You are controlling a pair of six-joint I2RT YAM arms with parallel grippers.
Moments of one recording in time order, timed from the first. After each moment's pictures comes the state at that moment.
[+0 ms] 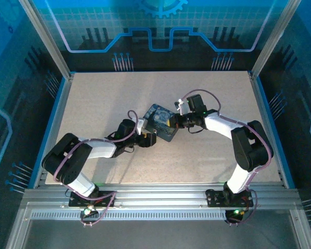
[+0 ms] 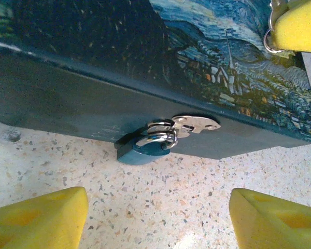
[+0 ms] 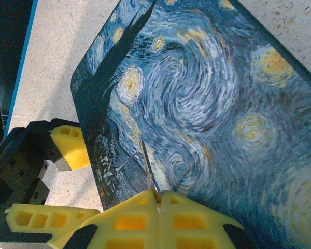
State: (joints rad) left arm -0.51 1.59 0.54 0.40 0.30 -0.43; right arm 0.39 1.73 1.03 -0.20 -0.60 0.36
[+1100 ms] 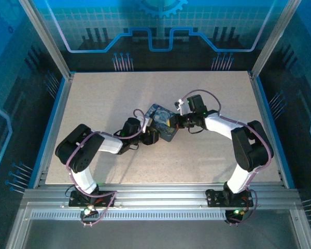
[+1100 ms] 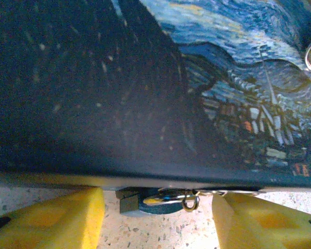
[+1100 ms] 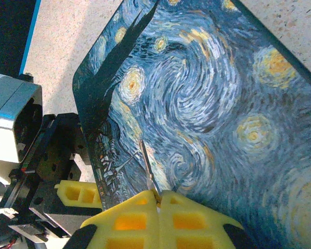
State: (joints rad) left arm -0.52 1.76 0.61 0.52 0.29 -0.39; right arm 0.39 1.73 1.01 -0.18 -0.61 0.35
